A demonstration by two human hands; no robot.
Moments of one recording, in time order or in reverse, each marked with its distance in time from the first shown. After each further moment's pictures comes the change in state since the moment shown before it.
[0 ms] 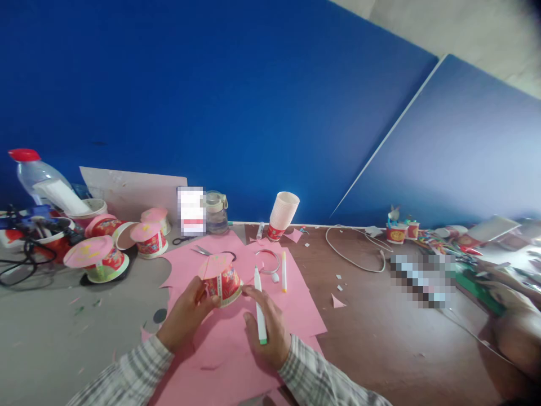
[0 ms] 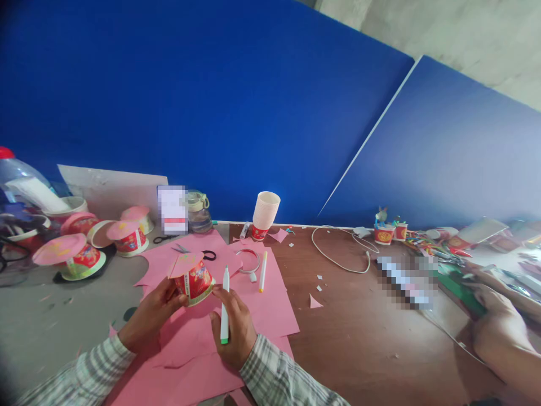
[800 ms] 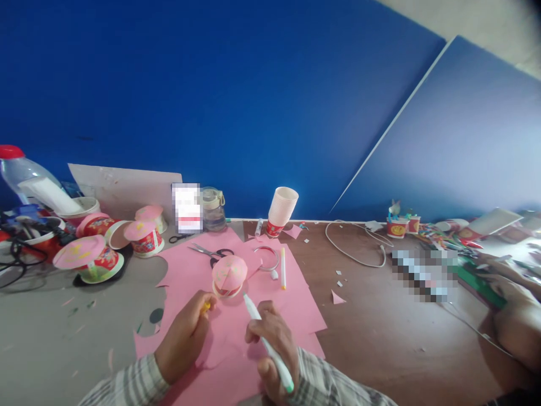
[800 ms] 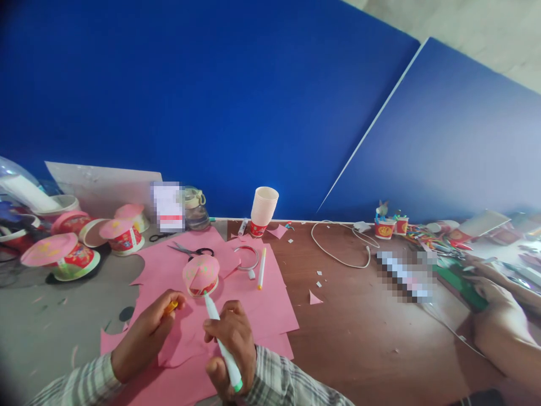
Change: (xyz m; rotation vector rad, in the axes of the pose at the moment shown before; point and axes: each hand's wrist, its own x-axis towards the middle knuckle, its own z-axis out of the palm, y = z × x) left_hand -0.026 -0.013 0.002 0.384 -0.031 0.233; right_hand -0.007 -0.018 -0.015 0.287 0.125 -0.220
